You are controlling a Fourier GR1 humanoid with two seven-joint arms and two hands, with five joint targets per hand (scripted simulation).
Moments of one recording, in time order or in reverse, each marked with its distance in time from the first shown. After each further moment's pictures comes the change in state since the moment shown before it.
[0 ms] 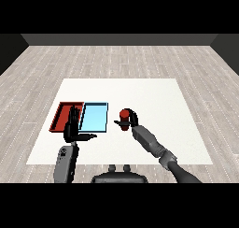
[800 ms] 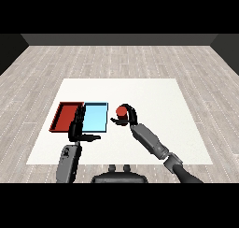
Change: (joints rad) left arm -0.012 -0.009 -0.066 -0.018 -0.026 -0.016 0.049; right arm 0.082 -0.070 0.002 -0.408 0.210 -0.175 0.088
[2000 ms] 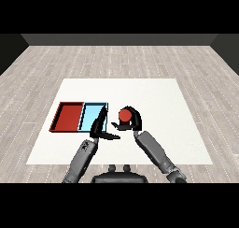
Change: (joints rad) left arm -0.149 -0.017 -0.299 0.220 0.078 0.211 0.064; right arm 0.253 0.007 -0.112 -0.474 0.294 0.029 0.203
